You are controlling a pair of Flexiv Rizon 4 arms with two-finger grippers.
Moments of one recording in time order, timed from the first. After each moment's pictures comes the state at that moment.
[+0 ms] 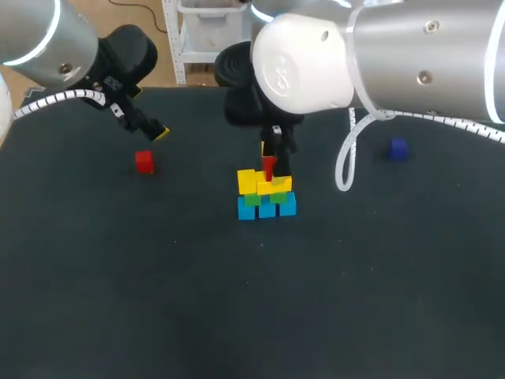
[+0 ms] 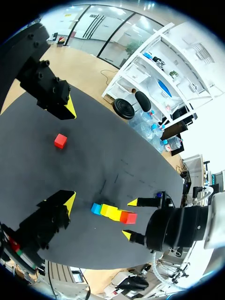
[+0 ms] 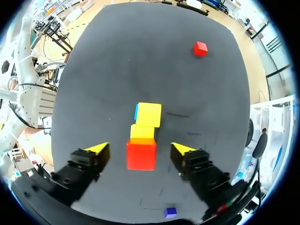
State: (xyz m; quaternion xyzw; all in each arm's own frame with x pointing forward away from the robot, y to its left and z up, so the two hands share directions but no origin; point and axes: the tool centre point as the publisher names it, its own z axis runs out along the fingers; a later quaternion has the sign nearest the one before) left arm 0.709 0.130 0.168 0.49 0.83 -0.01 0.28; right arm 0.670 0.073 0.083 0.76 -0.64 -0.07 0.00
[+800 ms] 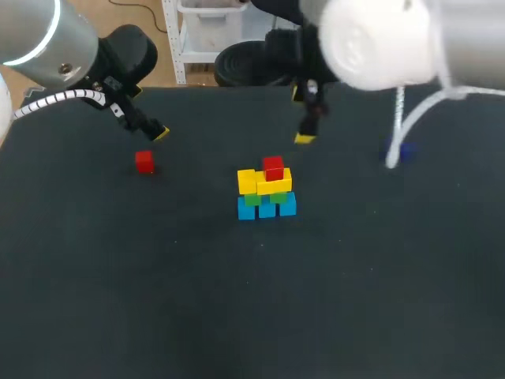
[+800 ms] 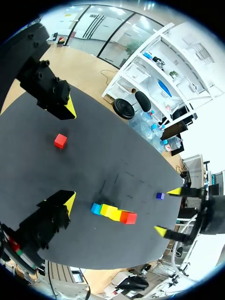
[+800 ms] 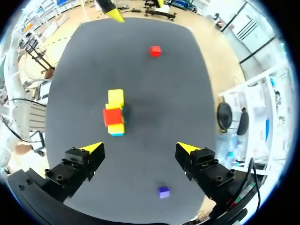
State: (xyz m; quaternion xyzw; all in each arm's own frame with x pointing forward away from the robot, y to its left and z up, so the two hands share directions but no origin) left arm 0.709 0.130 0.168 0.49 0.83 -0.01 0.28; right arm 0.716 0.021 0.155 0.70 -0.71 -0.03 -0.11
